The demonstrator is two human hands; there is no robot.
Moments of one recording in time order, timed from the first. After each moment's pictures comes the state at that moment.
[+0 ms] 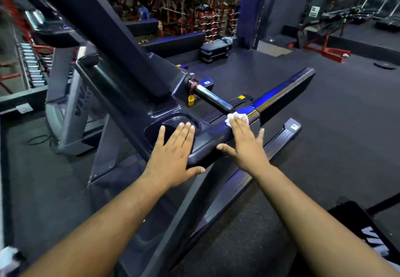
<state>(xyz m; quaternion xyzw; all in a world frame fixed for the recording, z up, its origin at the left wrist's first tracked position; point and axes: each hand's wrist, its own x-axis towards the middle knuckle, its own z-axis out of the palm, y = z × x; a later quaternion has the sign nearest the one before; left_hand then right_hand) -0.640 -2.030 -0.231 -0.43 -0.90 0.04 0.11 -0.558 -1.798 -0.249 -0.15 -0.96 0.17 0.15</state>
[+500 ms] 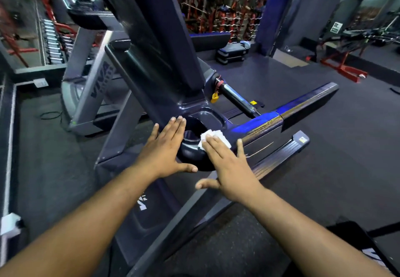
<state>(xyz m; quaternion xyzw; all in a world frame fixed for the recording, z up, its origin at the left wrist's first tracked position) -0.669 -2.108 -0.235 -0.38 -0.92 -0.09 -0.01 -0.544 -1.913 -0.241 0.06 -0.99 0.06 0.10</state>
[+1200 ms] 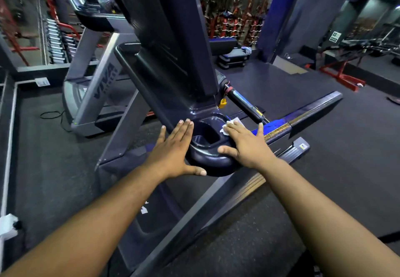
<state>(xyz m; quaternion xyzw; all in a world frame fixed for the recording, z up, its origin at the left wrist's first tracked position) -0.684 -2.115 -0.235 -0.38 -0.92 -0.11 -0.04 -0.609 -1.874 -0.208 -0.03 -1.00 0.05 0.04</state>
